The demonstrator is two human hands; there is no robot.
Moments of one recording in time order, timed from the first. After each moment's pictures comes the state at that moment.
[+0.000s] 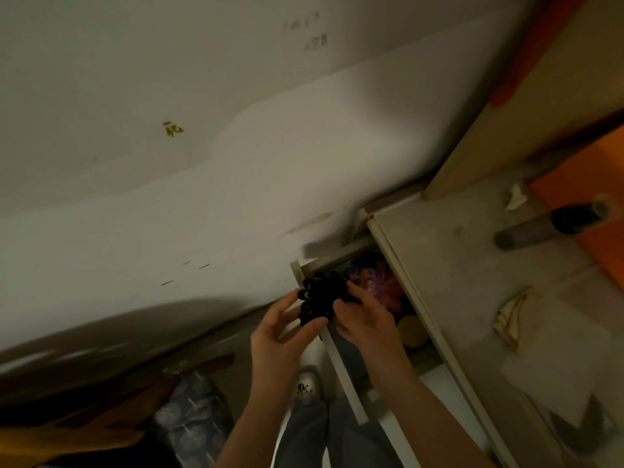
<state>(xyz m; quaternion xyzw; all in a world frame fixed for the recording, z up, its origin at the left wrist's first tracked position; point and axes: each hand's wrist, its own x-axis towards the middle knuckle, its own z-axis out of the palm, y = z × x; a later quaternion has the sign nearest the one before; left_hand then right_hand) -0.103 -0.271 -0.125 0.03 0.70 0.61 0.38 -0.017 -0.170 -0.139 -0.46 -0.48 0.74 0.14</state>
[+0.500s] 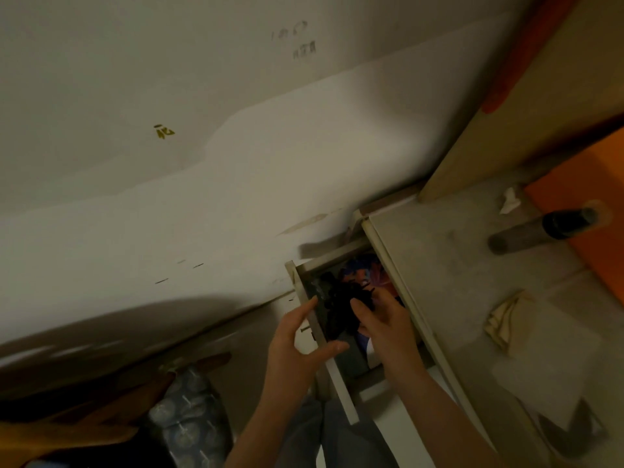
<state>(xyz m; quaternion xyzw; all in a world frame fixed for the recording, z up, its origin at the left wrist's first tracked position) -0.084 -0.268 -0.149 0.18 0.77 0.47 0.39 0.004 -0.147 -0.151 -0.51 -0.52 0.67 0.12</state>
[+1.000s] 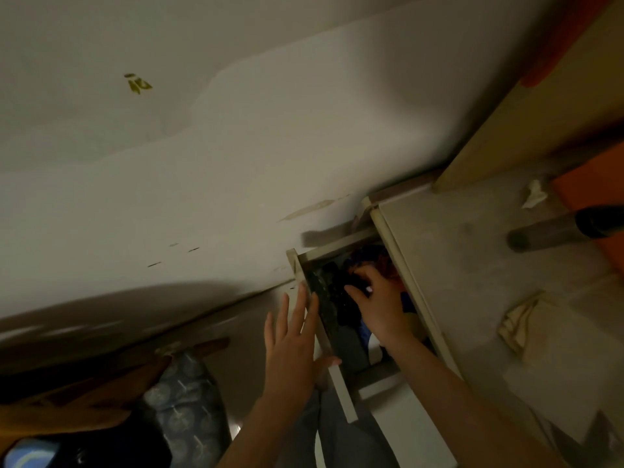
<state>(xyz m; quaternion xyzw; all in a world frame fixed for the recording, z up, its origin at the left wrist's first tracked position) -0.076 -0.276 -0.208 0.39 0.88 0.02 0.27 -0.015 -0.117 -0.210 -0.45 -0.73 0.52 0.04</state>
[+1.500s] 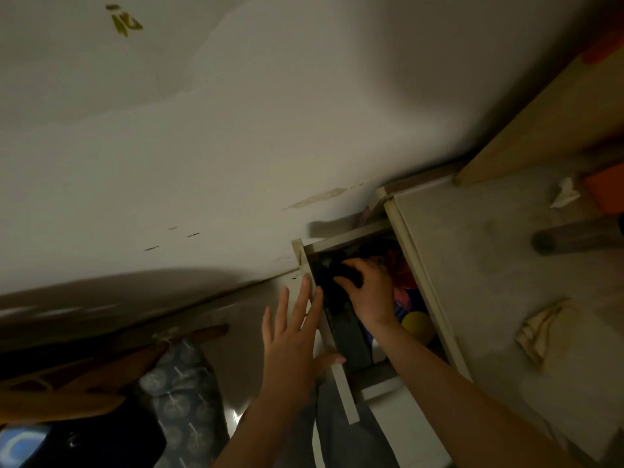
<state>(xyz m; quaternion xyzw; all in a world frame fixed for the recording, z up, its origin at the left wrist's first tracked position) -0.077 -0.279 -0.216 0.39 0.88 0.06 0.26 -0.037 -0.121 -0.241 -0.43 -0.79 0.43 0.01</state>
